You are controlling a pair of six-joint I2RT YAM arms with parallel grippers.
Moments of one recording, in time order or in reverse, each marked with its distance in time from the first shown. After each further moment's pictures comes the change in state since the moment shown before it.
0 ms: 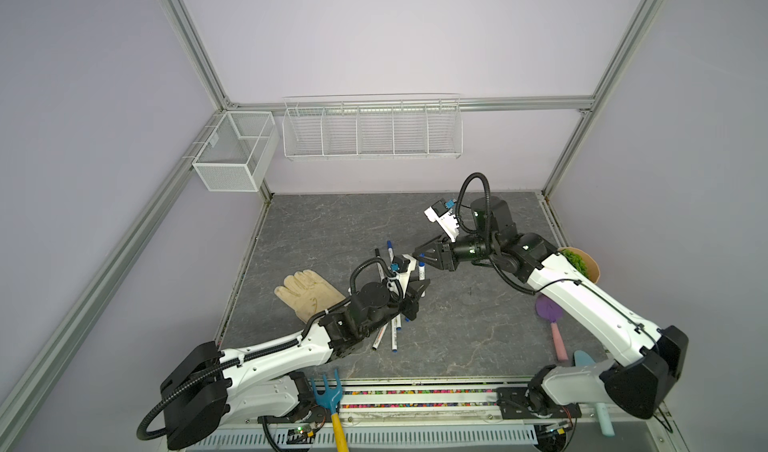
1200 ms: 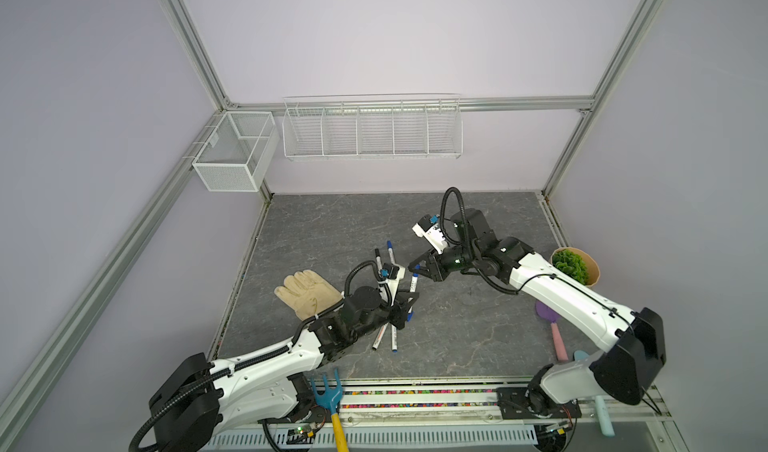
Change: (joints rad) left arm 0.071 -0.074 -0.053 -0.162 0.113 -0.119; right arm 0.030 0.076 -0.058 -0.038 0.091 -0.027
